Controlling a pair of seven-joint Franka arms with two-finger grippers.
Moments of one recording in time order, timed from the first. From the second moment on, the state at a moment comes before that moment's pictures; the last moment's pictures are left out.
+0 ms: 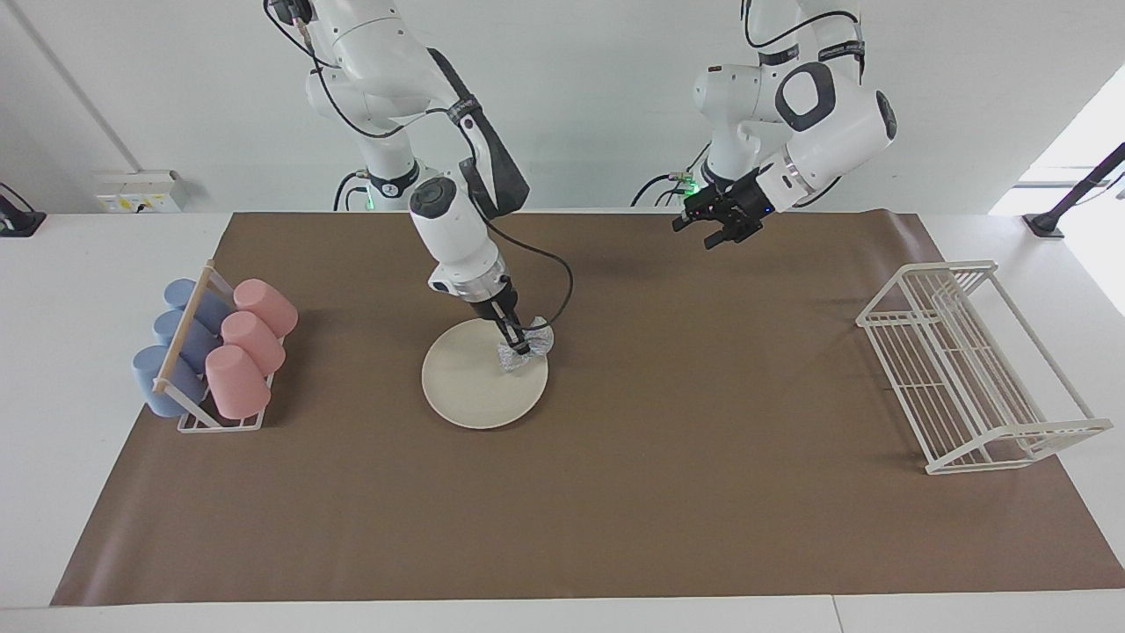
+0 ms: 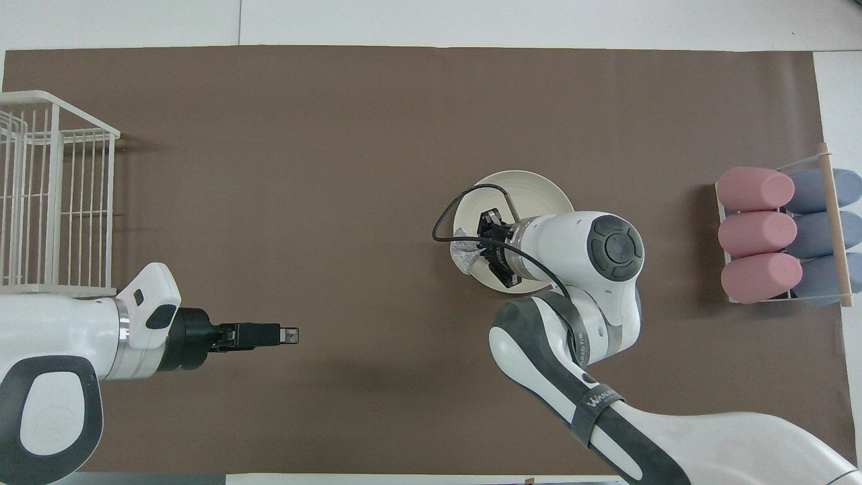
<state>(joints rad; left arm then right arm) -0.23 -0.41 0.02 -2.51 -0.71 2.02 0.14 0.04 0.24 0.43 -2.17 0.25 2.61 1.45</state>
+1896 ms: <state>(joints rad) -0.18 -0.41 0.02 -2.49 -0.37 2.01 0.02 -0.11 0.28 0.44 -2.21 0.25 2.74 1.06</state>
